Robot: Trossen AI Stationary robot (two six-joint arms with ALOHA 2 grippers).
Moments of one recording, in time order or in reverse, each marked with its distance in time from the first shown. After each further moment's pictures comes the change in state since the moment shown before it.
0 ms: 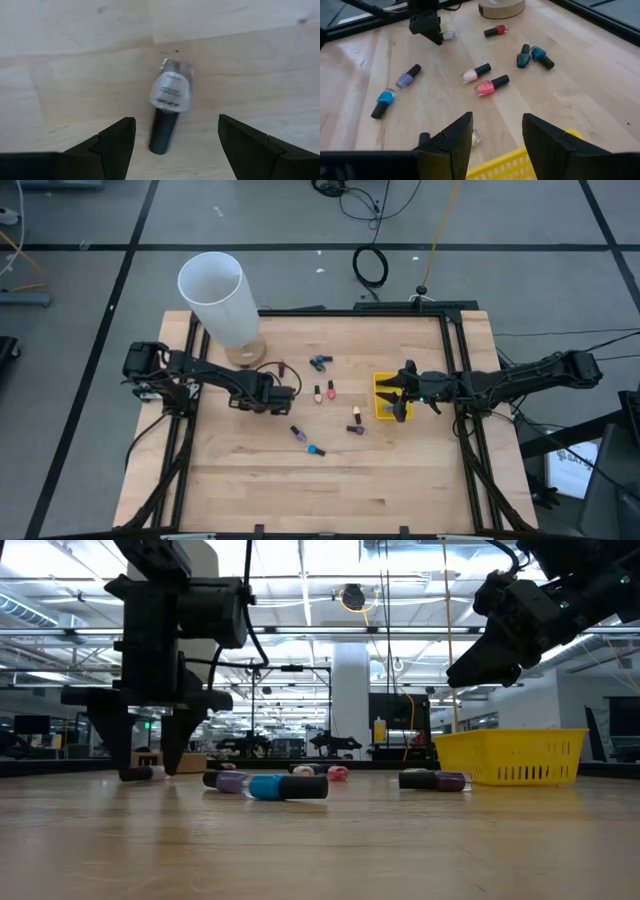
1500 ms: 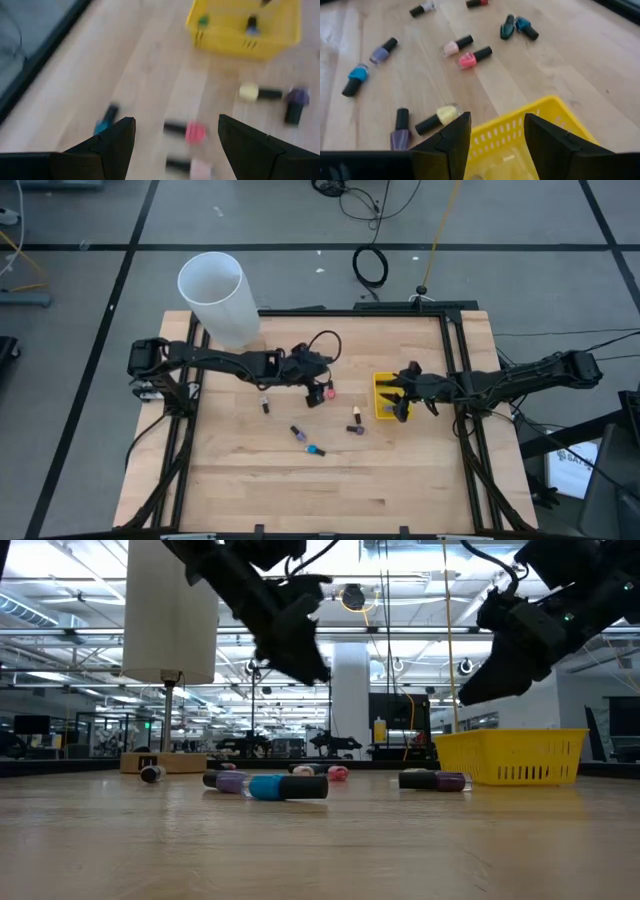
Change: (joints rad) left arm 0.101 0.006 0.227 0.591 -0.144 1.346; right arm -0.002 0.000 0.000 -0.122 0.034 0.025
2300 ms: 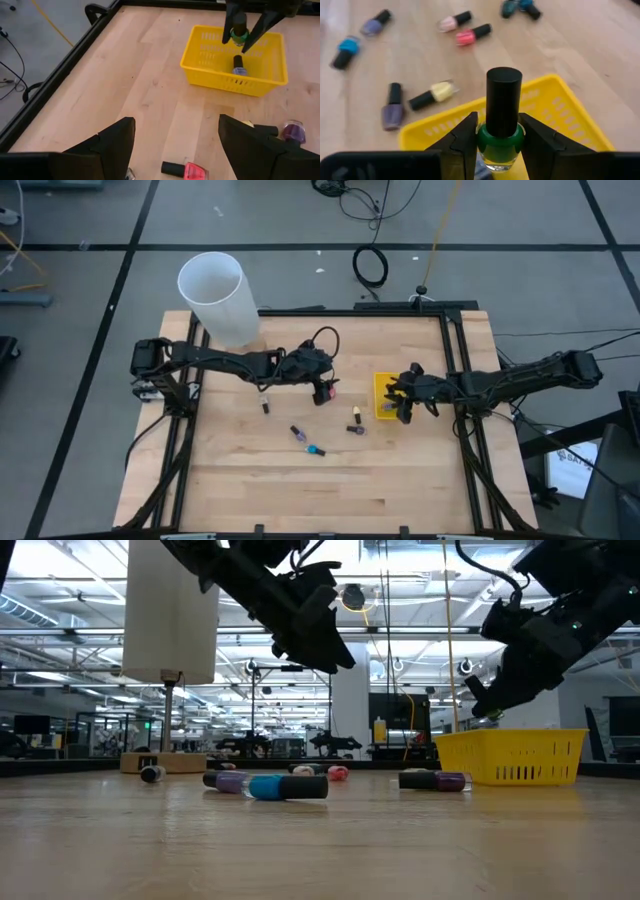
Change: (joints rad) left arm 0.002 0.037 -0.001 0.219 0.004 0.080; right arm 0.000 -0.004 0.000 -0.108 -0.017 0.000
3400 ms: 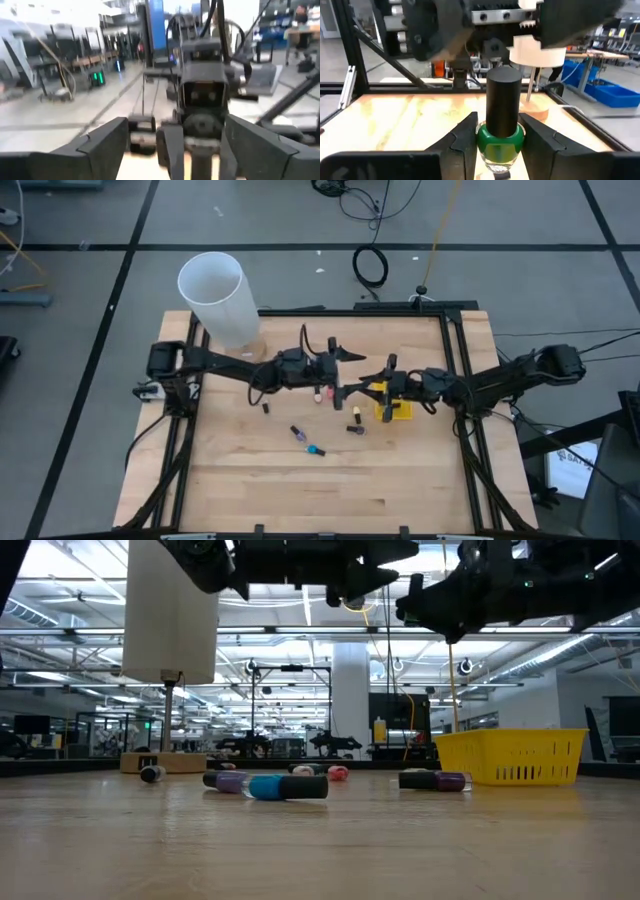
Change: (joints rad) left arm -0.036 0.101 0.001 0.776 0.209 0.157; right arm 0.003 0.280 0.000 0.974 -0.091 -0.383
